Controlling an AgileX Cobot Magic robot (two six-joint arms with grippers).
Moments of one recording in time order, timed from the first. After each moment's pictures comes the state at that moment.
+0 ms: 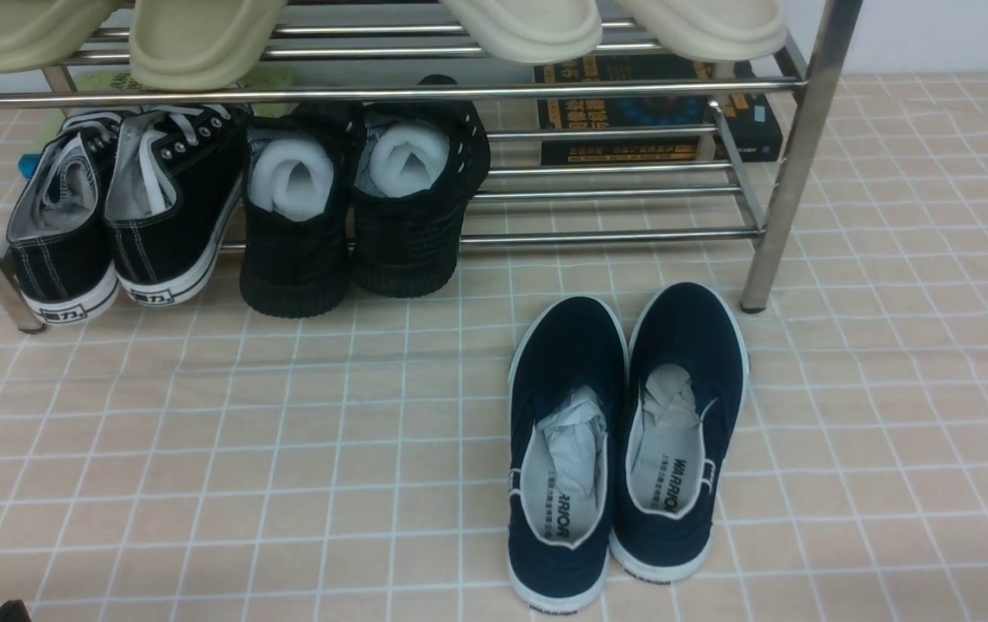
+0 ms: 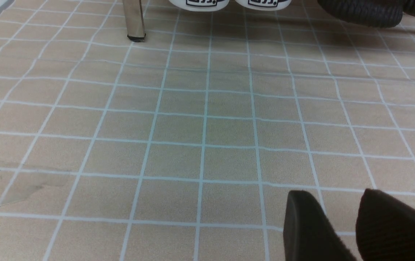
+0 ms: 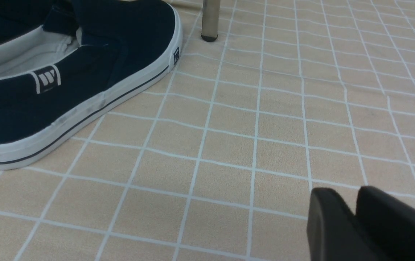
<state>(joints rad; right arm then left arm) 0.10 -0.01 0.01 0.07 0.39 -0.13 -0.06 -0.01 0.03 0.15 0.38 -0.22</state>
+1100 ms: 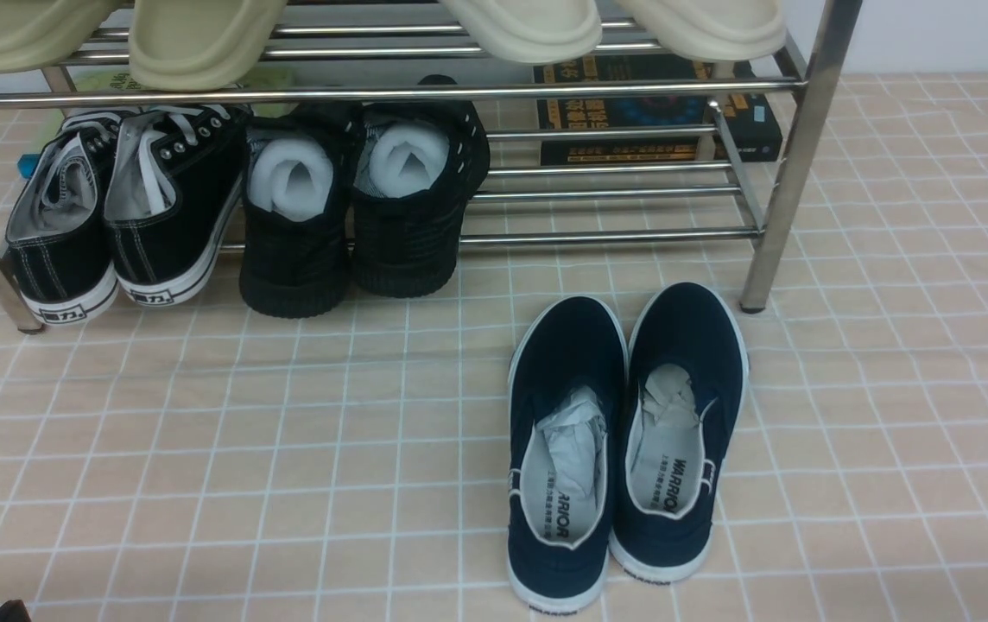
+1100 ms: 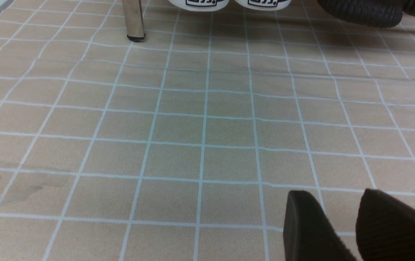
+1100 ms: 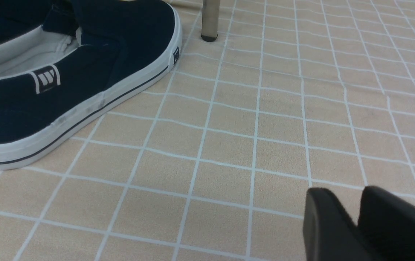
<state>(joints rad) 0.10 -0.01 0.01 0.07 0.39 -0.13 -0.06 -0.01 0.03 0.15 0.38 -0.22</state>
